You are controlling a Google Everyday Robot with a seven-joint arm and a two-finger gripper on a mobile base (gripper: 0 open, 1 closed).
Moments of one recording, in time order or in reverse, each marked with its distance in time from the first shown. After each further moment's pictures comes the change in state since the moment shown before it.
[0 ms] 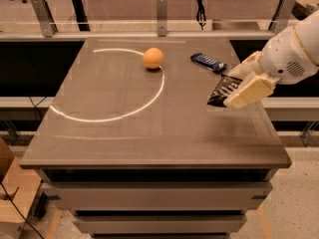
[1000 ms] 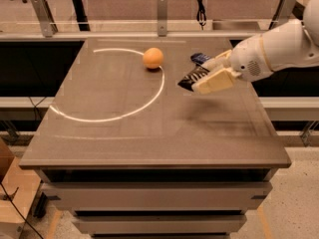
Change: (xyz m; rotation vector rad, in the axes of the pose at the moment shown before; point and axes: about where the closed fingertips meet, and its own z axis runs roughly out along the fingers) arm -0.041 -0.045 0.058 0.017 -0.255 0.115
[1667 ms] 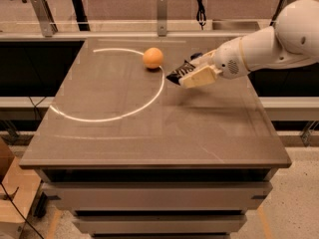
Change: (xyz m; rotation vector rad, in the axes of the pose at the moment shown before) arm -0.009 -0.034 0.047 0.009 -0.068 0.032
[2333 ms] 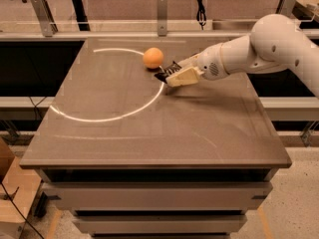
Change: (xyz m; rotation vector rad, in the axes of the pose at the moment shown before) arm -0.004 -0.023 0.054 -0.004 -0.057 0.037
